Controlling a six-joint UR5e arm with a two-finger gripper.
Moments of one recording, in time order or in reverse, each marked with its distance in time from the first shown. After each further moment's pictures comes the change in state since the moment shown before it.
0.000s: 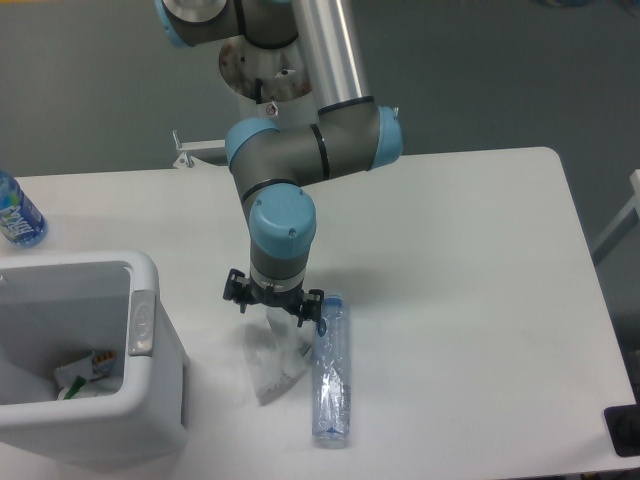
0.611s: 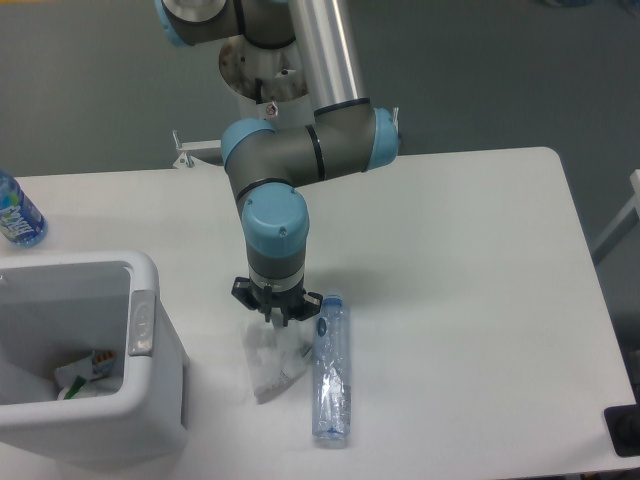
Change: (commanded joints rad) arm 0.002 0.035 0.023 -0.005 0.009 -0.009
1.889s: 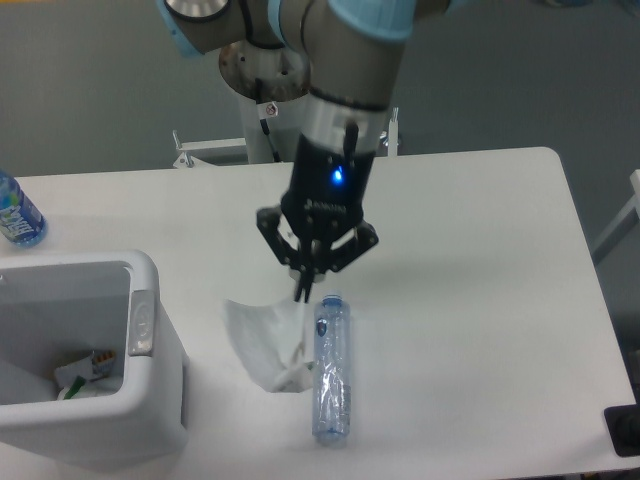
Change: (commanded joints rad) arm 0.109 0.272 0.256 0.000 -0.503 -0.245
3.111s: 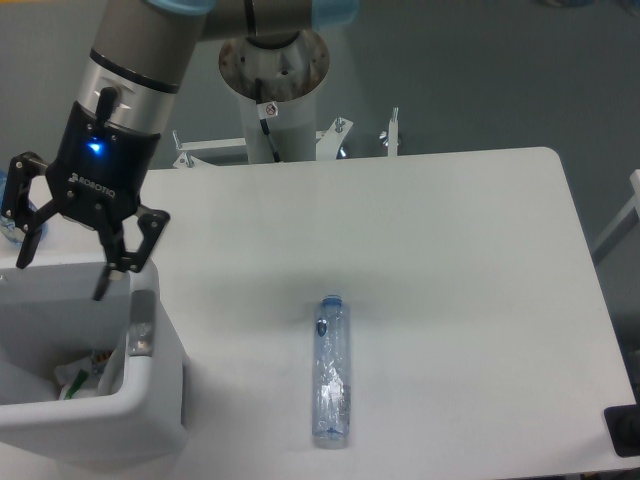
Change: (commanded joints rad) arm -0.168 -0.060 0.041 0.104 0.003 -0.074
